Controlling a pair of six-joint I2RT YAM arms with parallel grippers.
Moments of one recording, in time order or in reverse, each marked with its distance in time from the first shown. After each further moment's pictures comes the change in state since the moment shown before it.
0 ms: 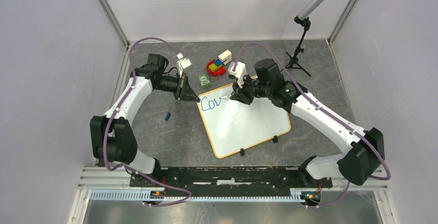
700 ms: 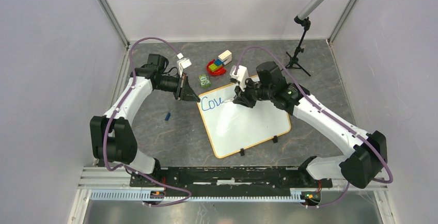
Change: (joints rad) left arm -0.002 0.000 0.002 0.000 0.002 0.000; right arm -0.001 -0.036 -0.046 -0.029 -0.024 -0.013
